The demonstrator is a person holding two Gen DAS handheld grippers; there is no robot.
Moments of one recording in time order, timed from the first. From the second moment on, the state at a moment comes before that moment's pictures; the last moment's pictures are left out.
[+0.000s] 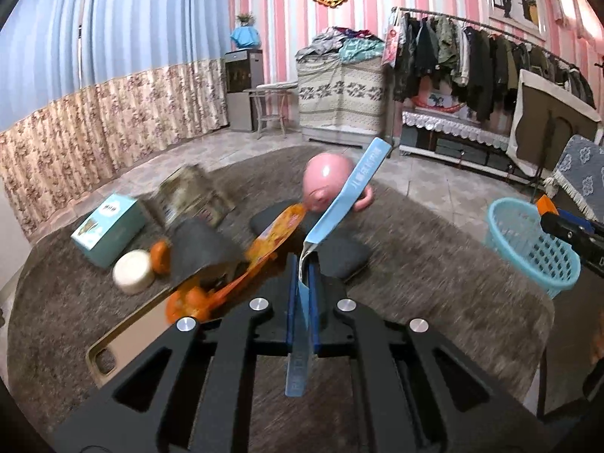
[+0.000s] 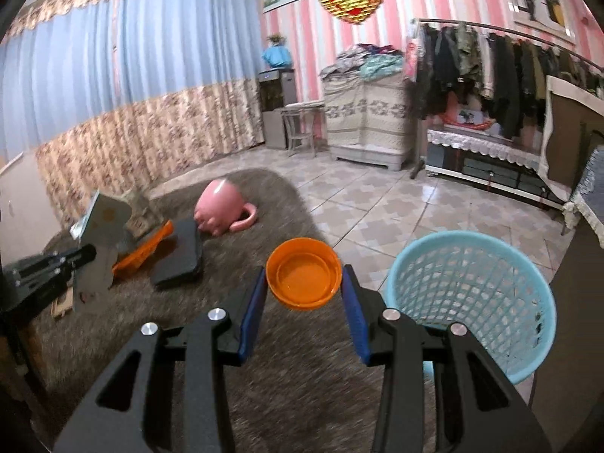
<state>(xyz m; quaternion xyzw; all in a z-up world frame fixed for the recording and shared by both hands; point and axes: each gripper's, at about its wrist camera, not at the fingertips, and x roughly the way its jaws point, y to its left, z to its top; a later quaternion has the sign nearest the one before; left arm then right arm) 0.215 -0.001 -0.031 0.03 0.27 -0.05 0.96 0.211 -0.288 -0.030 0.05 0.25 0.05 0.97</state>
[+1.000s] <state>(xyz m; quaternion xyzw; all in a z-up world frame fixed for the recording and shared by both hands) 0.266 -0.178 -0.032 0.04 0.26 -0.22 0.94 0.223 -0.440 -0.050 0.07 0.25 -0.17 0.95</state>
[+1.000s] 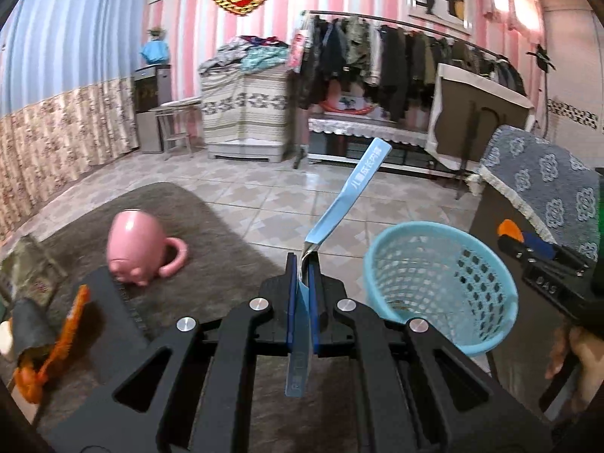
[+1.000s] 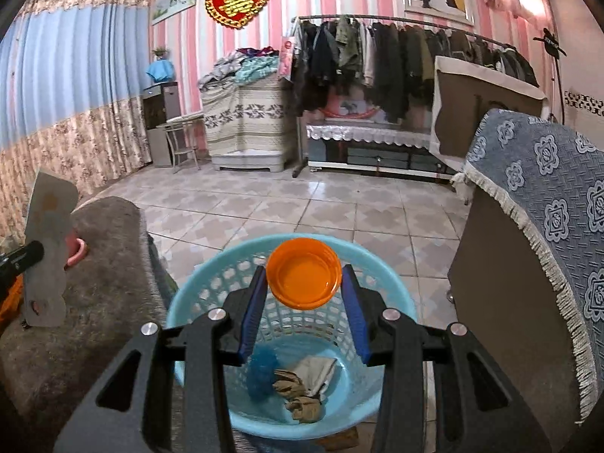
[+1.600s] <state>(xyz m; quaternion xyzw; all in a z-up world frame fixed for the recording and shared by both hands) 0.289 -0.292 -0.054 0.04 0.26 -0.31 0.91 0.223 -0.491 -0.073 0.12 0.25 -0.21 0.94</state>
